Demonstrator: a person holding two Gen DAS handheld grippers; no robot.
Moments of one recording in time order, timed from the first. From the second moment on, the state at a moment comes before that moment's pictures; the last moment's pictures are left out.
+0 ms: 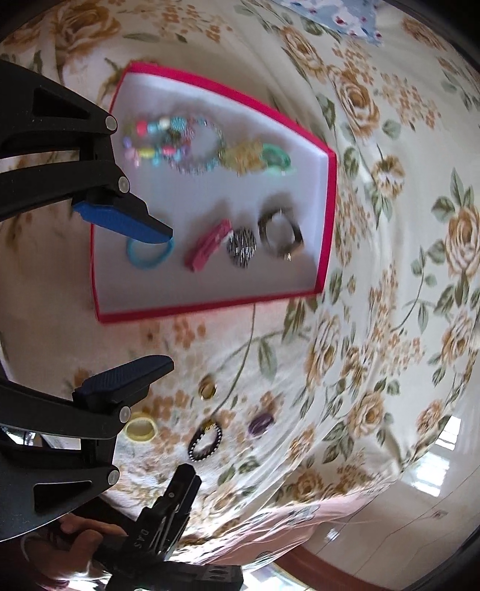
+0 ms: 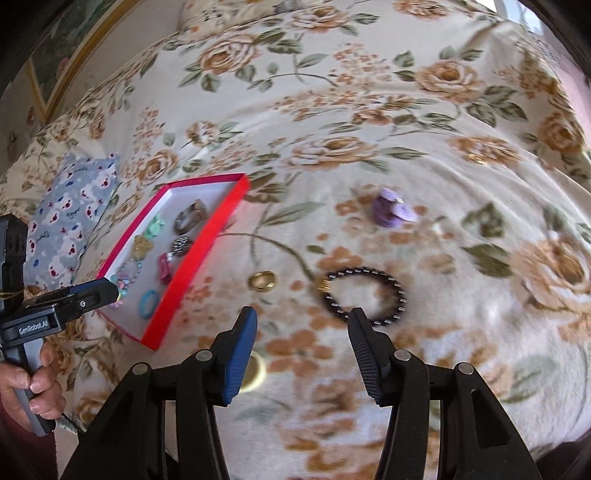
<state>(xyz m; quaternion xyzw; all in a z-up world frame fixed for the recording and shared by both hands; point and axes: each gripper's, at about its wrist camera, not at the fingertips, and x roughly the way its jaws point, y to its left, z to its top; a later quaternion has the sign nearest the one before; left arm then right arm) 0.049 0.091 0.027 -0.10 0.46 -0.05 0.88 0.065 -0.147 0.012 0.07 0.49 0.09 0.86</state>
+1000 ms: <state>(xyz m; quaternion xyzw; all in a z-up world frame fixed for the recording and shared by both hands) 0.143 -0.005 -0.017 -0.04 0.50 -0.12 0.86 0.082 -0.197 -0.006 0.07 0.51 0.05 0.86</state>
